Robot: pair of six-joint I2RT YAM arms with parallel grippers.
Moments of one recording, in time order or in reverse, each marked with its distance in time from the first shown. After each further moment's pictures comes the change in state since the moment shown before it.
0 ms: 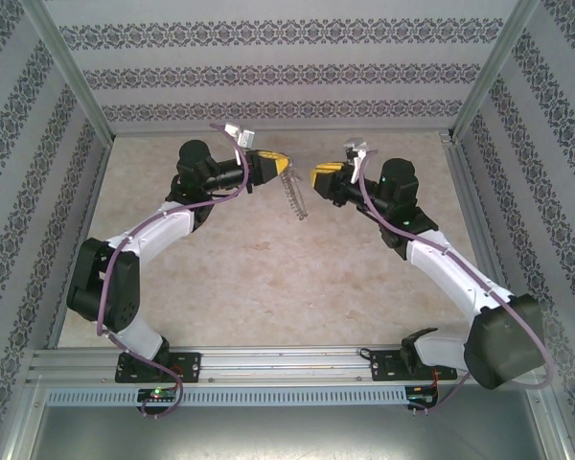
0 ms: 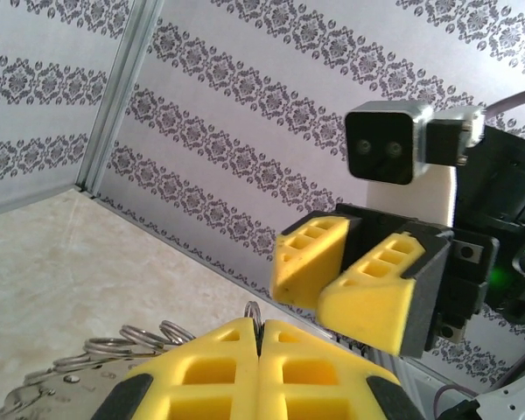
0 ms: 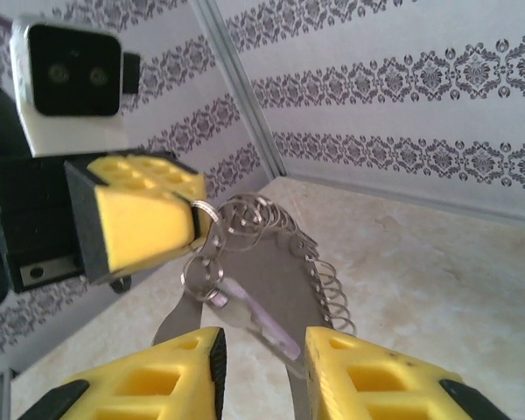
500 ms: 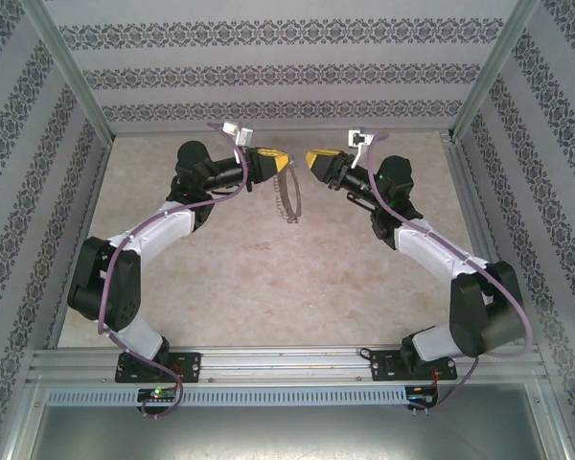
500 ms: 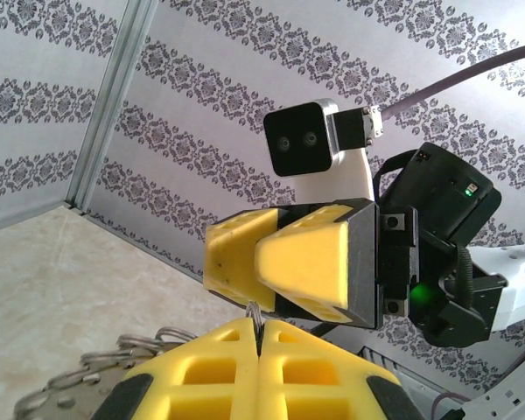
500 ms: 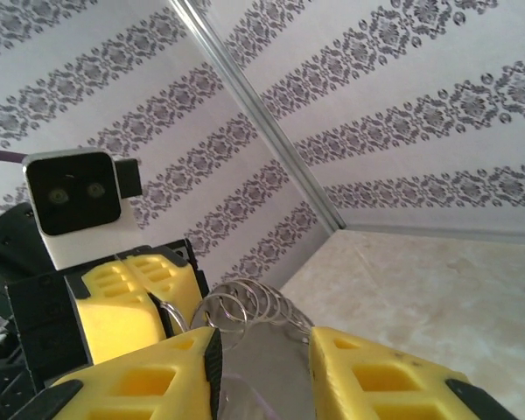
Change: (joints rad) left arm 0.000 0.008 0.000 0.070 0.007 -0.041; right arm -0.020 0.173 0.000 0.409 -0.068 0.351
